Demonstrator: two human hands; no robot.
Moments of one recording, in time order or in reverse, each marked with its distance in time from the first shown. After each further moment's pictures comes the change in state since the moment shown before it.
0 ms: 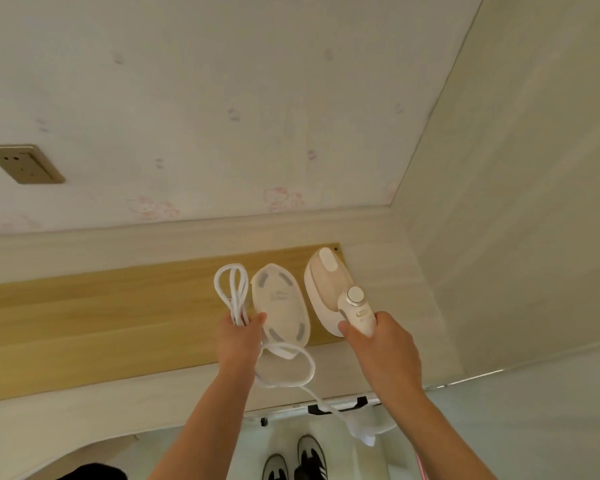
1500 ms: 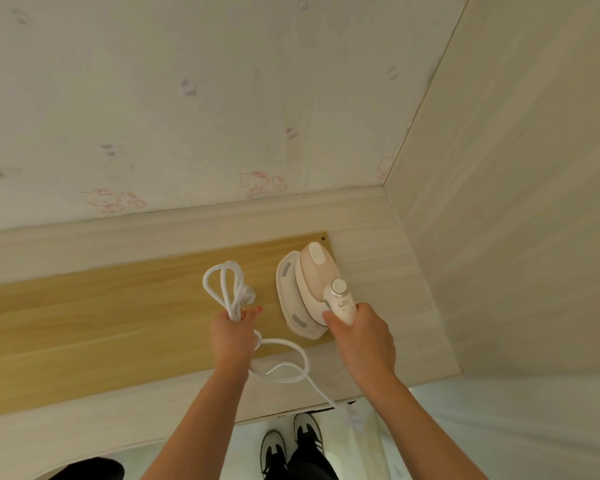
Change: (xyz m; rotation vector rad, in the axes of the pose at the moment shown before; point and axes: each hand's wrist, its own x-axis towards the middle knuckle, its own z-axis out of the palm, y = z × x) left_hand 0.034 -0.006 0.045 0.145 0.000 -0.002; right_hand 0.063 0.009 0.029 -0.007 -0.057 0.097
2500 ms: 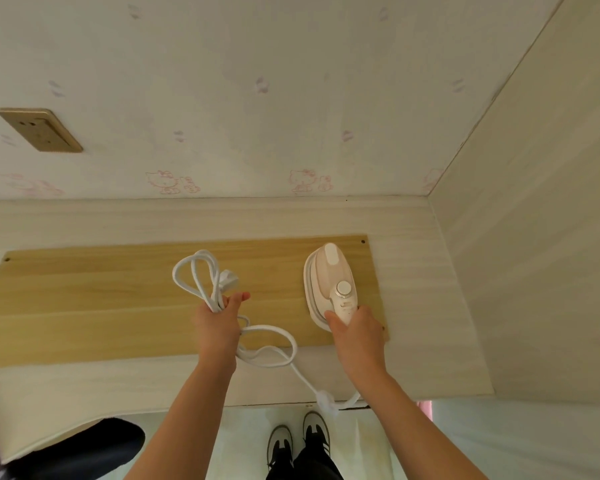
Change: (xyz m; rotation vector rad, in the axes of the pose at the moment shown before) left_hand 0.003 0.006 -0.077 -0.177 0.157 0.092; right_hand -0.014 -0.030 0.049 0.083 -0.077 -0.071
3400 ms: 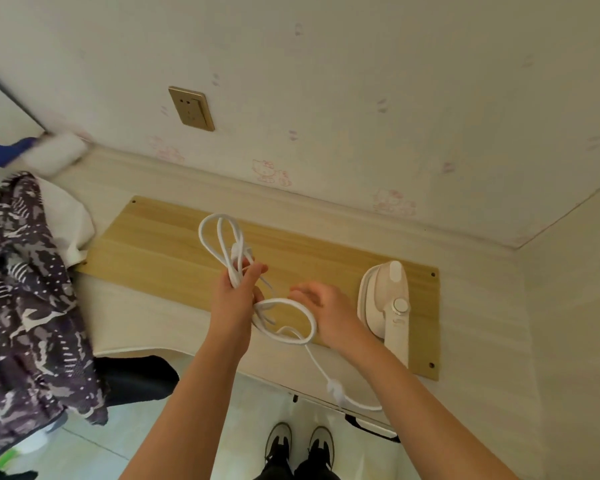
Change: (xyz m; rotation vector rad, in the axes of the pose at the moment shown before) left_hand -0.021 0.029 -0.074 -0.385 0.019 0.069; right_hand -0.036 -0.094 0.038 0.109 -0.685 -0.537
